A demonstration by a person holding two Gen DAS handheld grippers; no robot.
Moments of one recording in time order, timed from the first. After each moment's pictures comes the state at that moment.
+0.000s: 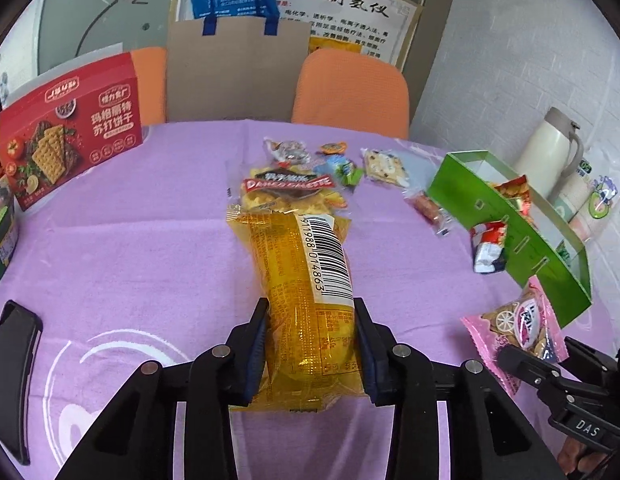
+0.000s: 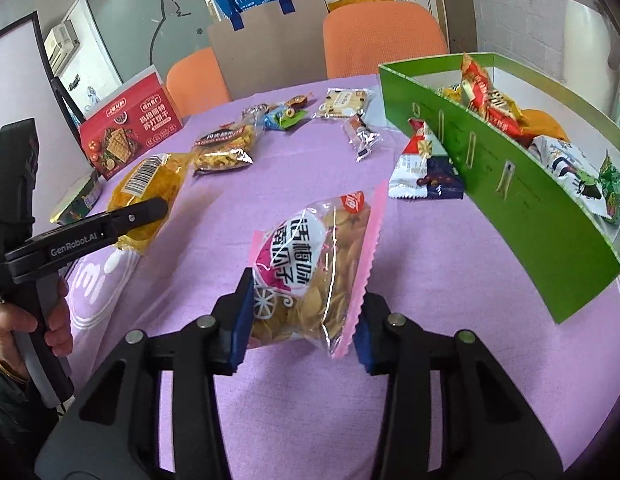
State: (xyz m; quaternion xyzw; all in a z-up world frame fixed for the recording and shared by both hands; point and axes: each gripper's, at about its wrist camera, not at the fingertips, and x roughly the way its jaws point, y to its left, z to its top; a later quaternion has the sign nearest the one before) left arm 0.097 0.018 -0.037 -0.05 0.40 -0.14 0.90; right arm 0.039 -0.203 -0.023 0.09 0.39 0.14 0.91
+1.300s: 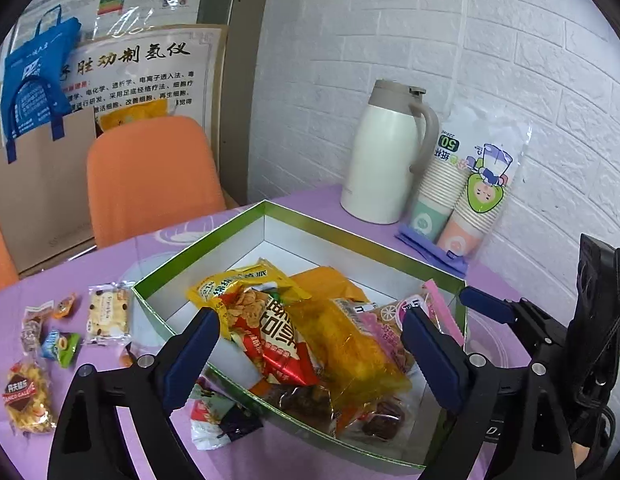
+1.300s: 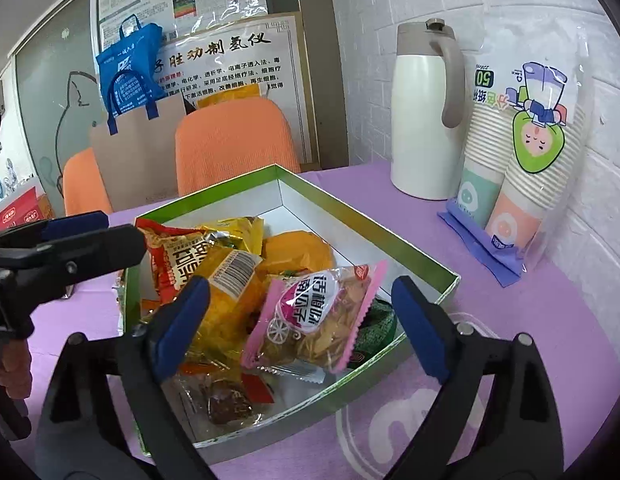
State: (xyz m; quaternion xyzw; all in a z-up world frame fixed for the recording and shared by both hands) left arm 0.139 -0.245 0.031 0.03 0.32 -0.34 0.89; right arm 0.058 -0.403 0.019 0.08 0.27 -0.05 0.96
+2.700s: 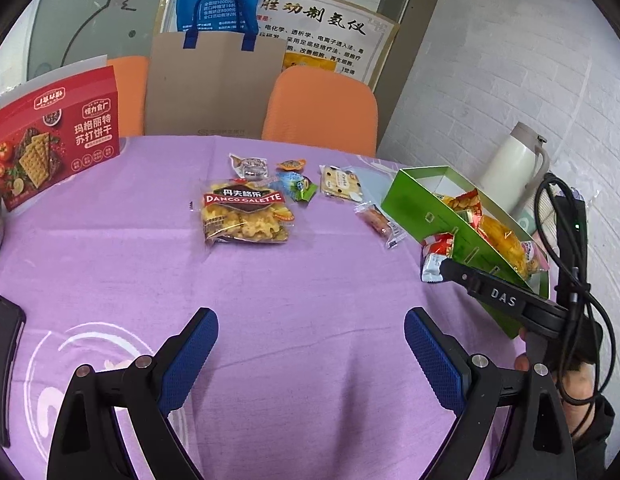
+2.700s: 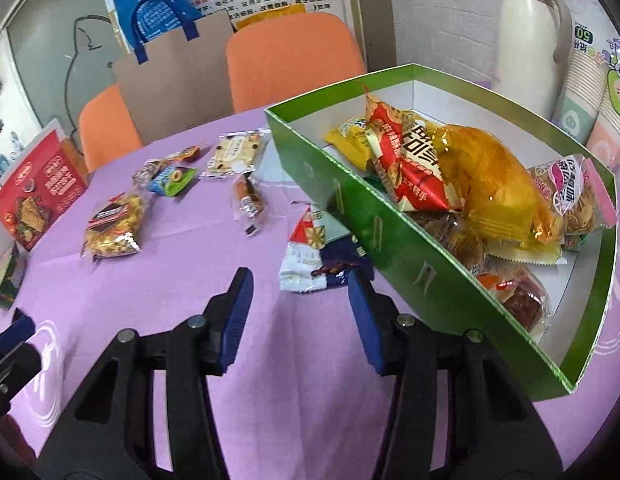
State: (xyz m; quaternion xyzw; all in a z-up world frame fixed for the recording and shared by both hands) left arm 0.079 0.009 -0.026 -0.09 0.38 -0.17 0.90; right arm 0.108 -0.241 -0.020 0.10 0.39 -0.04 0.91
